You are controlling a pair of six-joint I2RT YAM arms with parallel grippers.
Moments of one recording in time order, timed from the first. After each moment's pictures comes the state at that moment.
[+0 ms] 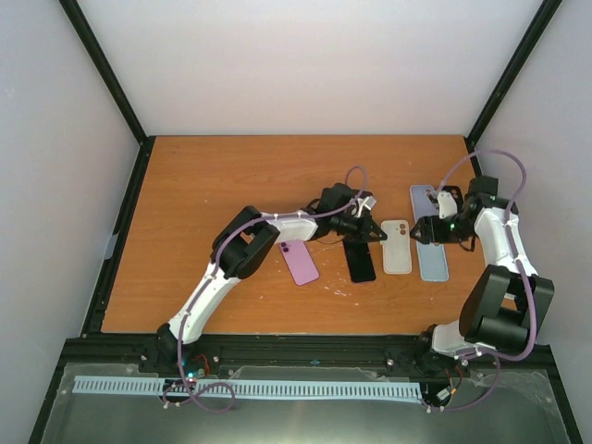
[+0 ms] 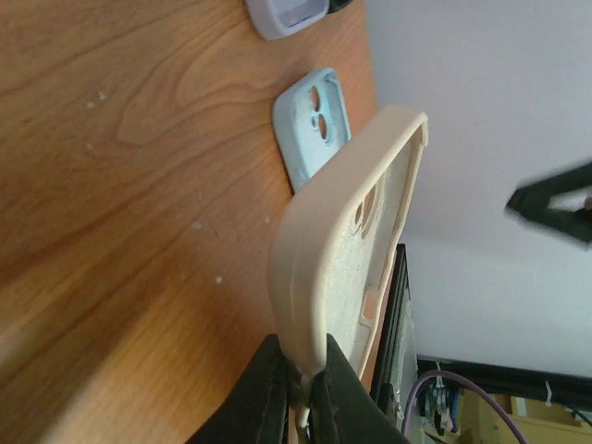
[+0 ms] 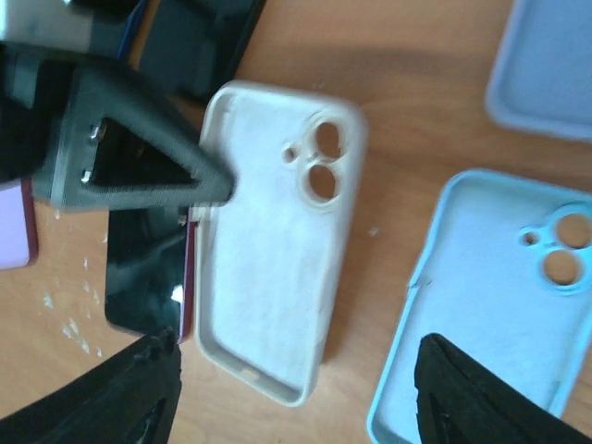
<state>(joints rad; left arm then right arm) -0.81 2.46 1.73 0.20 0.84 -0.92 -0.30 1.43 1.11 -0.97 -0.49 -0.41</state>
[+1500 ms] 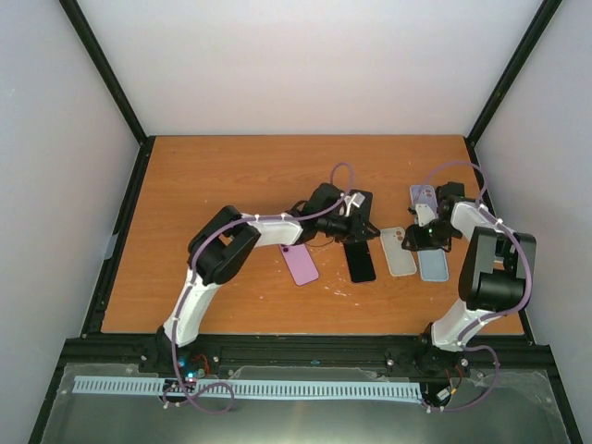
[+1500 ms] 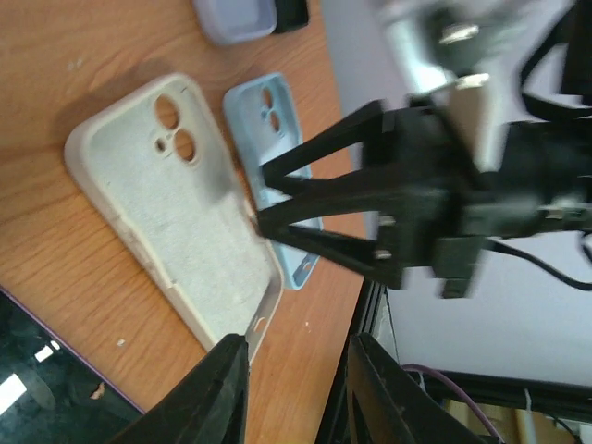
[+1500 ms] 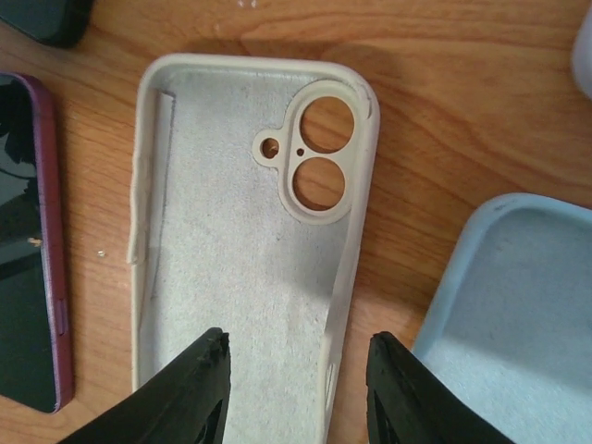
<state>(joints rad) -0.80 2.28 1.48 0.31 0.77 -1.00 -0.19 1.66 1.01 -0.79 -0.37 -0.38</state>
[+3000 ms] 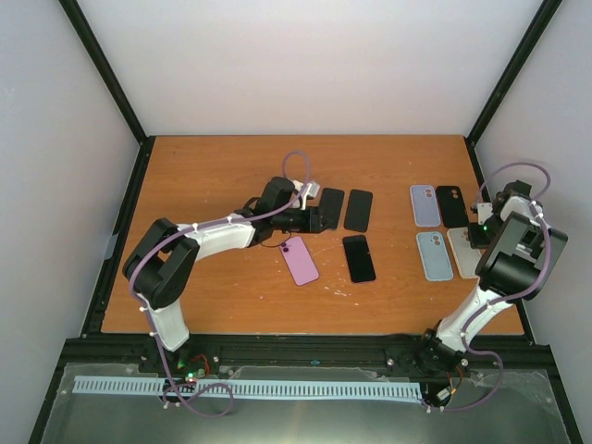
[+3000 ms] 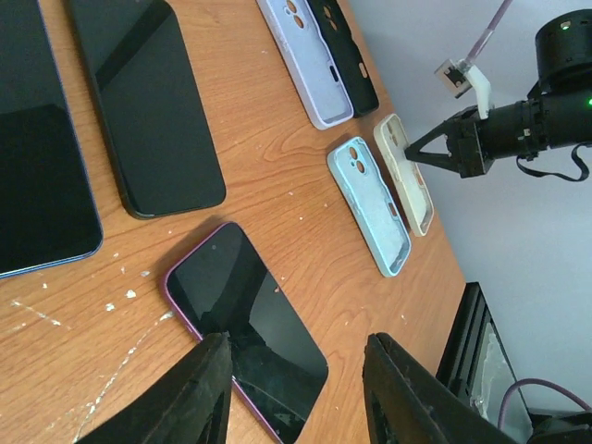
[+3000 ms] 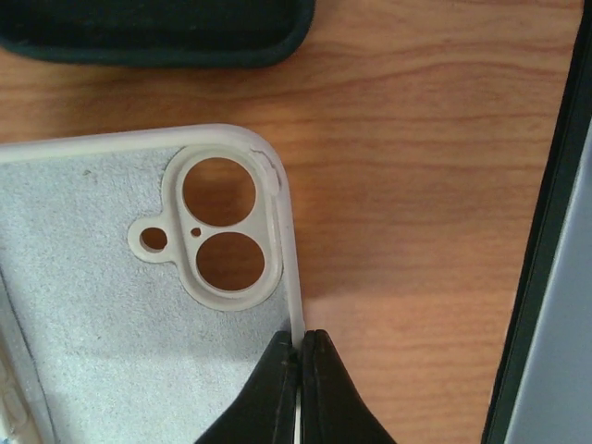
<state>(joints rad) -0.67 1.79 1.08 0.16 0.56 -0.66 -0.55 1.83 1.24 -0.79 -0.03 -0.58</state>
